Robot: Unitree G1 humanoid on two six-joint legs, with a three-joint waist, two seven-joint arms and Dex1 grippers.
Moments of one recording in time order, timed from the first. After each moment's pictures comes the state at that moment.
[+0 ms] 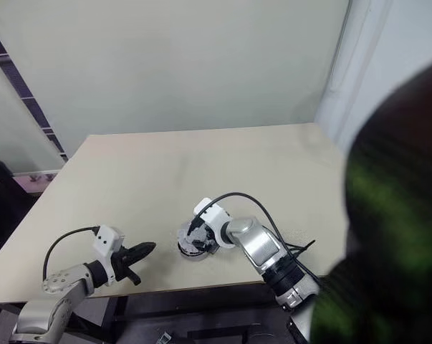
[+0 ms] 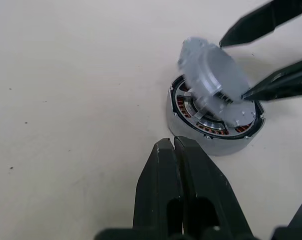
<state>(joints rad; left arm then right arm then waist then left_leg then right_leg) 0.11 0.51 0.11 -0.12 -0.37 0.40 -0.72 -0.57 -0.10 0.50 0.19 0.00 0.80 0.57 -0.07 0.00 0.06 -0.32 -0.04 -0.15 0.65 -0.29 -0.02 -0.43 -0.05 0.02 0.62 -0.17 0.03</state>
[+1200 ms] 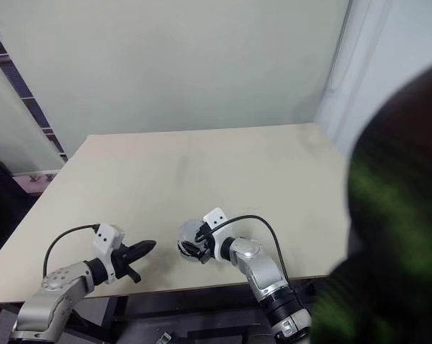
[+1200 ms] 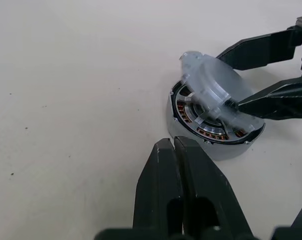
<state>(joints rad) 0.09 0.51 0.11 -0.12 -0.37 0.42 -0.73 -0.35 0.01 0.35 0.28 0.08 0.37 0.55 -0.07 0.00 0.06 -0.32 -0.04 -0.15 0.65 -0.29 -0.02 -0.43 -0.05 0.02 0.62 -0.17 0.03</state>
